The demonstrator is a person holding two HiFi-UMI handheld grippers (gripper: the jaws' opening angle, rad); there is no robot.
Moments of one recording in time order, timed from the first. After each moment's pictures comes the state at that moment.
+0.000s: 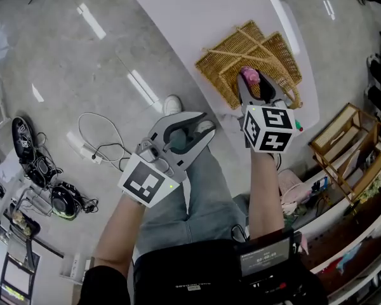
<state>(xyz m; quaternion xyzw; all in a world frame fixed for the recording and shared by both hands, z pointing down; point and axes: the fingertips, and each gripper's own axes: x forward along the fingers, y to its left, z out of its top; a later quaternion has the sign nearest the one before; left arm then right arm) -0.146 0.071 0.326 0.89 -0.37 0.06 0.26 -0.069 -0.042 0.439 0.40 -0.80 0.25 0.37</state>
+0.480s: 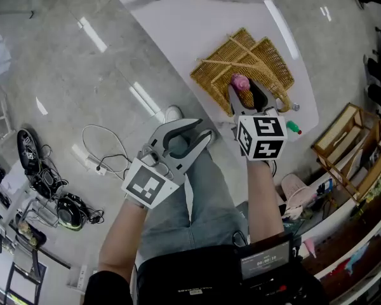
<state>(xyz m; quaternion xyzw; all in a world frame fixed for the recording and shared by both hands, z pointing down) -0.139 0.066 0.331 0.89 -0.37 0.06 0.27 -0.070 -0.035 0.434 0.39 -0.81 0.25 0.35</state>
